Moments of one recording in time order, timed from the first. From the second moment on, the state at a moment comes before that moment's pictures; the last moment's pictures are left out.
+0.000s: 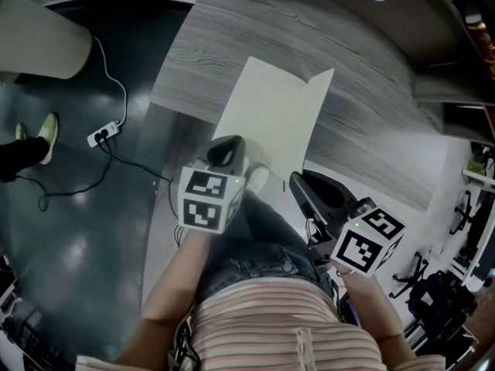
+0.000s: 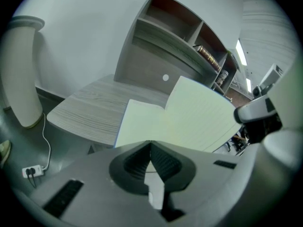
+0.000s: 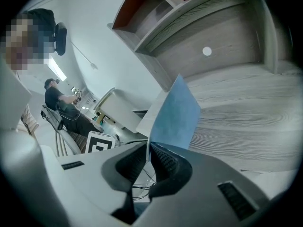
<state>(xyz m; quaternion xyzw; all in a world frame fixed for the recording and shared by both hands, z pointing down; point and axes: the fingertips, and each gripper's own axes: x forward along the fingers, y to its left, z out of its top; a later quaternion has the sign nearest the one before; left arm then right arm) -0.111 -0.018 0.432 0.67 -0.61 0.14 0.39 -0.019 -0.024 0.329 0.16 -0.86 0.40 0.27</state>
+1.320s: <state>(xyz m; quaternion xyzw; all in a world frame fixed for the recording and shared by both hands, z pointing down) -0.141 -0.008 0.439 0.63 -0.64 0.12 0.42 -0.099 -0.010 0.354 0.04 -0.87 0.38 0.32</state>
